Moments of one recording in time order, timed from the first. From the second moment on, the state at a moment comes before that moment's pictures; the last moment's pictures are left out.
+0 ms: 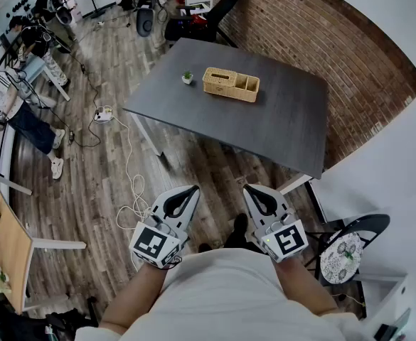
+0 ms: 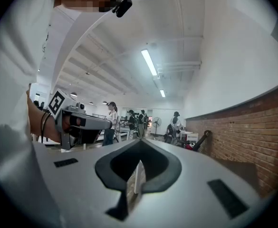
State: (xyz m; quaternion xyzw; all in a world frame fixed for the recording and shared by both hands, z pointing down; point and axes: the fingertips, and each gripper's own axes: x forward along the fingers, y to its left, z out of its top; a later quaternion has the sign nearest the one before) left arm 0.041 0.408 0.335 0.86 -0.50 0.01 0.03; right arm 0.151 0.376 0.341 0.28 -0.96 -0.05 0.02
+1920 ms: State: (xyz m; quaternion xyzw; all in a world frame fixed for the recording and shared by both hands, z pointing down) left arm 0.124 0.165 0.369 0.83 -0.55 0.03 0.07; right arm 0.208 0.127 0.388 0.16 -0.98 0.00 0.08
